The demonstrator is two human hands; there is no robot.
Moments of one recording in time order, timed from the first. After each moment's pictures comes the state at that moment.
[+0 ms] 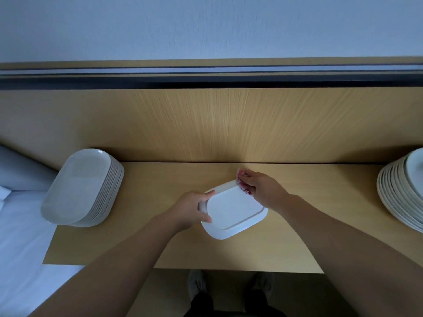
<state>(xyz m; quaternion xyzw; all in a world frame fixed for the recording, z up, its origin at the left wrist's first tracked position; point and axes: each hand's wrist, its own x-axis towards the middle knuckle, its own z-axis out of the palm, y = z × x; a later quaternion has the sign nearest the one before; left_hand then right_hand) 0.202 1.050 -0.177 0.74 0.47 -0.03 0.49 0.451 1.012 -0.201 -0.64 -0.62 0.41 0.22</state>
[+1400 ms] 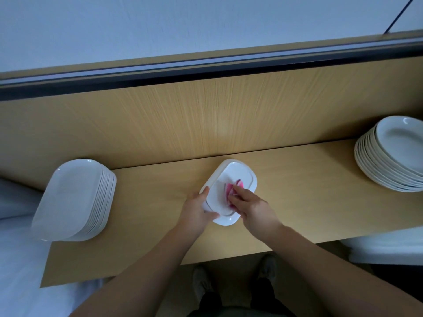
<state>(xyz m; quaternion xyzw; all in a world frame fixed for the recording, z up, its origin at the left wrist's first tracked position) 0.204 1.011 -0.192 0.73 0.53 0.03 0.44 0.378 0.918 -0.214 -0.68 -0.69 0.14 0.22</state>
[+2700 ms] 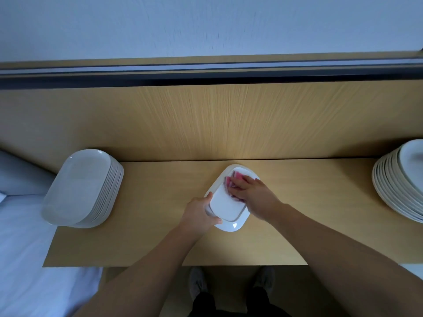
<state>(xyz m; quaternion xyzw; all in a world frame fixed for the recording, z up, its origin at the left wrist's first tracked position) 0.216 1.014 -0.184 0.71 0.56 -0.02 0.43 0.429 0.989 -0.236 -0.59 -0.80 0.13 0.03</state>
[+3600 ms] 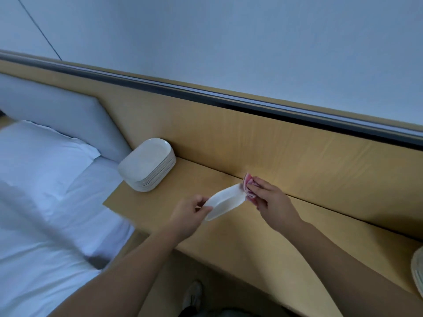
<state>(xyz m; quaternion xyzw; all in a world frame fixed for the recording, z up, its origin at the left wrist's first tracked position) 0.183 0.949 -0.101 0.62 0.65 0.24 0.37 0.432 0.990 -0.137 -0.48 -0.78 0.23 0.32</state>
